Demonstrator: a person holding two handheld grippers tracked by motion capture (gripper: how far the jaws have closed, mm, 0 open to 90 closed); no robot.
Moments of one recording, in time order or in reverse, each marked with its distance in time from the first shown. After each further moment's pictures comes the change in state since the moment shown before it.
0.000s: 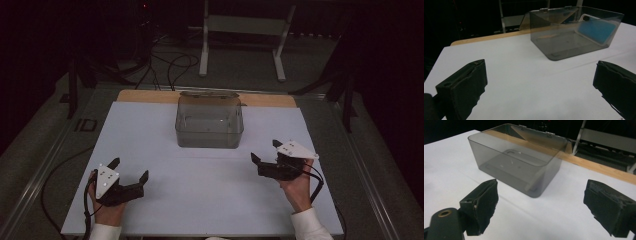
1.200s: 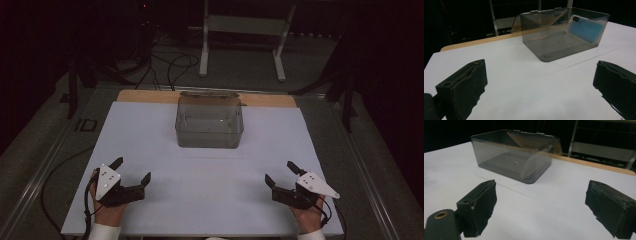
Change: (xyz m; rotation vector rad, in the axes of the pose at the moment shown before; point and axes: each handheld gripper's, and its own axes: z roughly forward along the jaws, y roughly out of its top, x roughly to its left) left arm -0.001 0.002 -0.001 -0.006 -0.057 0.025; right arm 0.000 -0.073 -0.042 -0.157 -0.035 0.043
